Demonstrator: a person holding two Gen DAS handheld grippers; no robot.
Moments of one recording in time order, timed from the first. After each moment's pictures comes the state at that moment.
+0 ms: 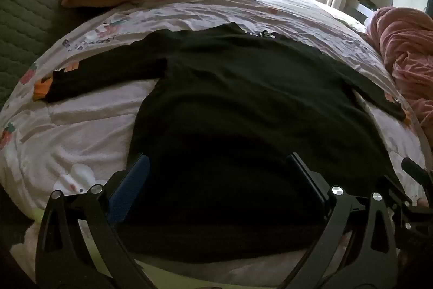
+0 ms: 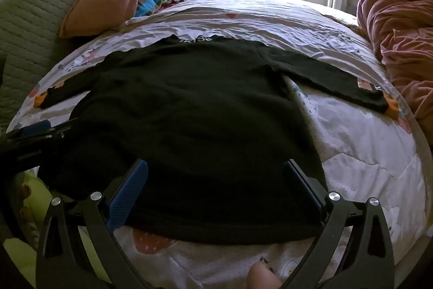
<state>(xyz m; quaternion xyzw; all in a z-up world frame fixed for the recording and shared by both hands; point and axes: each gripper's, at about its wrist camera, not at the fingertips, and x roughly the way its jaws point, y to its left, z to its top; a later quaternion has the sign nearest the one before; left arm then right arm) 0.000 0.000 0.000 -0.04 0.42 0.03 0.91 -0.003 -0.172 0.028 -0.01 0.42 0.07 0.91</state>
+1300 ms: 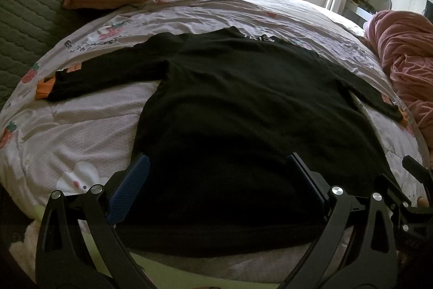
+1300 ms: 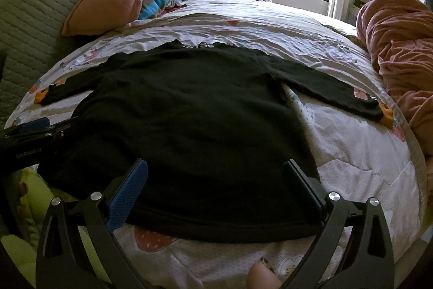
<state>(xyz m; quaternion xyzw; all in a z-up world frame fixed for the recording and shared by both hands) -0.003 0.002 0.006 -0.05 0.42 0.02 0.91 -0.013 -0.167 0.035 -0.03 0.40 0.07 0.91</state>
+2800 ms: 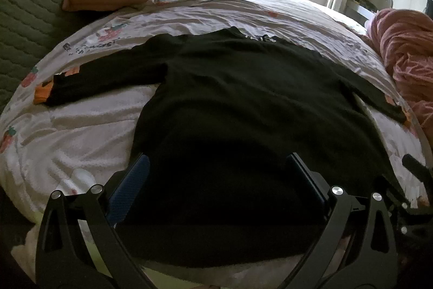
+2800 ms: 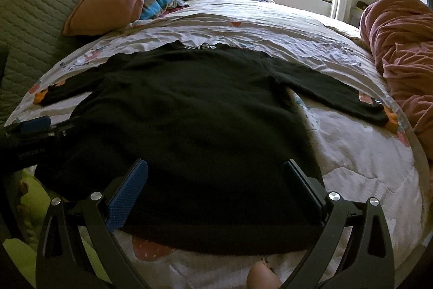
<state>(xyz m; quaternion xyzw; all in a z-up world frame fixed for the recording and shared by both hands) 0.009 0.007 0.007 -0.05 0.42 0.02 0.91 -0.001 -0.162 0.030 -0.03 0.40 0.07 0.91</state>
